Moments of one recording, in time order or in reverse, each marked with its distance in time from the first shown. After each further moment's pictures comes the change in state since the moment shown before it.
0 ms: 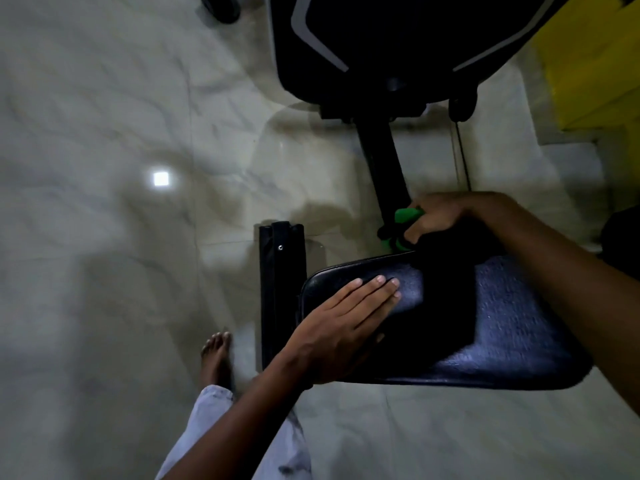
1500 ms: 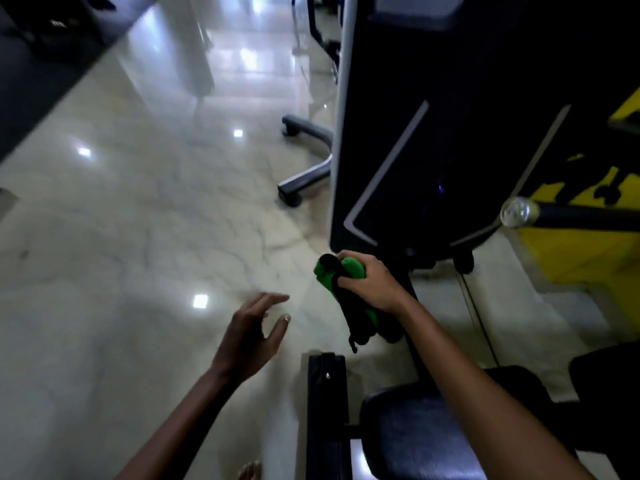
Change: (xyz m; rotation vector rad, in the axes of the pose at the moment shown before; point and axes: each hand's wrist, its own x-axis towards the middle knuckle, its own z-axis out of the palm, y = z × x) left_hand -0.069 -0.106 -0.289 -0.344 0.566 -0.536; right_hand -0.162 -0.213 -0.086 0.746 0.577 -0.645
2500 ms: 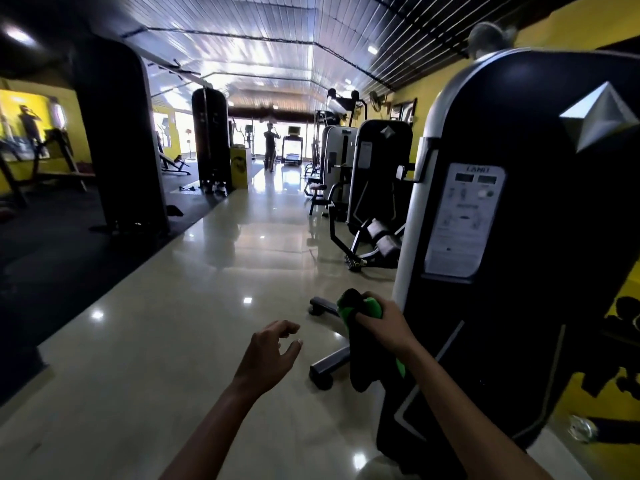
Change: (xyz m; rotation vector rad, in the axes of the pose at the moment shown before) left_hand 0.165 0.033 -0.306 -0.010 0.232 0.177; right_hand 0.072 -0.330 0.045 -0.031 0.411 -0.355
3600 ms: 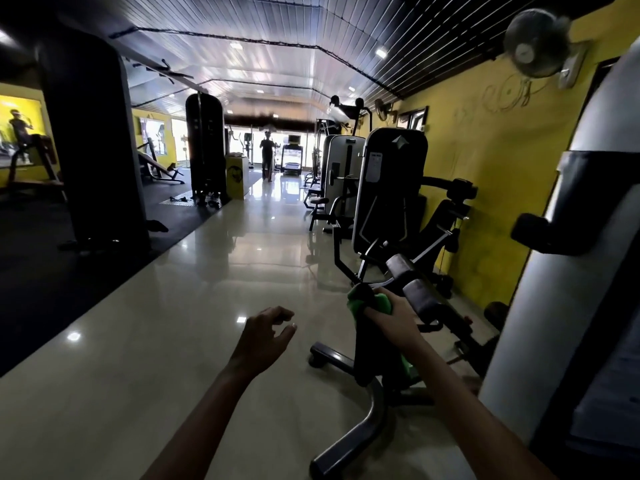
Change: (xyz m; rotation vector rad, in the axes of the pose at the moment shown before) left_hand 0.422 -0.195 0.082 0.038 0.032 0.007; right_hand 0.447 0.107 0.046 0.021 0.084 -0.043
